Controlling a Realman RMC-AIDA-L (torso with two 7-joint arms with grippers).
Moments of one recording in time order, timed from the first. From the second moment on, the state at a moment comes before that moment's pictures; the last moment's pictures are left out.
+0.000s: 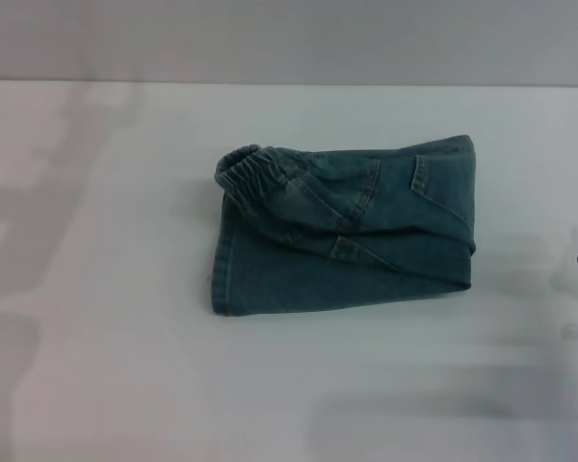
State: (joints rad) left arm -0.40 -2.07 1.26 0.80 -2.88 -0.85 2.28; right arm 0.12 2.09 -2.39 -0.51 1.00 -1.15 -0.16
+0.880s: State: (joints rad) left arm -0.45 -2.08 1.68 1.60 -2.15 0.36 2.51; right arm 0.12 2.09 -2.39 -0.51 1.00 -1.11 -0.15
